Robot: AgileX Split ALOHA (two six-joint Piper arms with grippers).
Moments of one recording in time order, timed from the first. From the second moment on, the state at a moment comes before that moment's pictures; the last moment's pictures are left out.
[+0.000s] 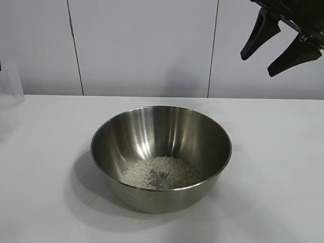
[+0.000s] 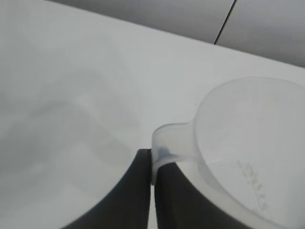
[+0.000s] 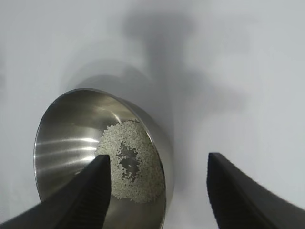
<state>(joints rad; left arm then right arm) -0.08 1.58 -0.72 -0.99 -0.18 0.75 0.02 1.70 -1.37 0.54 0.95 -0.18</state>
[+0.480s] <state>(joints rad) -0.26 1.77 -0.61 -0.35 -0.58 0.20 0.02 1.70 -1.37 0.54 0.94 -0.18</state>
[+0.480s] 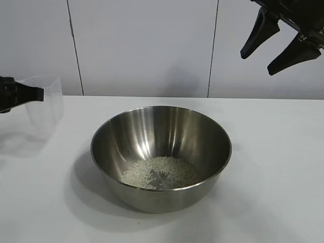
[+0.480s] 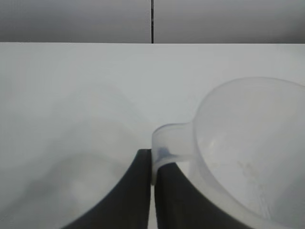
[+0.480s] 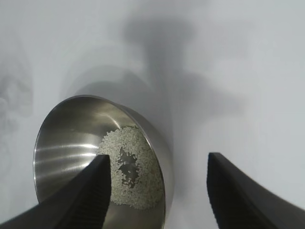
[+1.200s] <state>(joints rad) -0.26 1.96 -0.49 -0.07 -0.95 0.05 0.02 1.70 -1.37 0.54 0.94 -0.18</state>
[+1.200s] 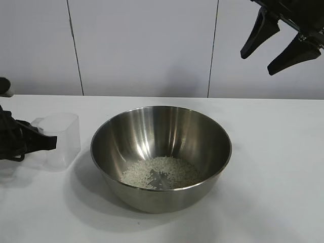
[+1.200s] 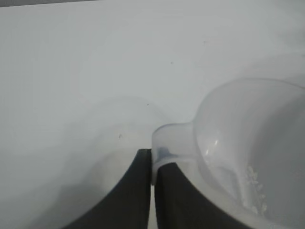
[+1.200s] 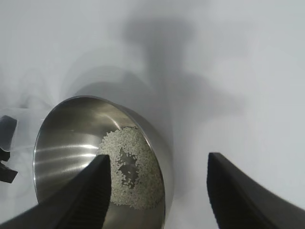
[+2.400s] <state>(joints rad) -0.26 1.72 -0.36 -0.20 -0.74 0.06 0.02 1.70 -1.37 0.54 0.94 -0.18</state>
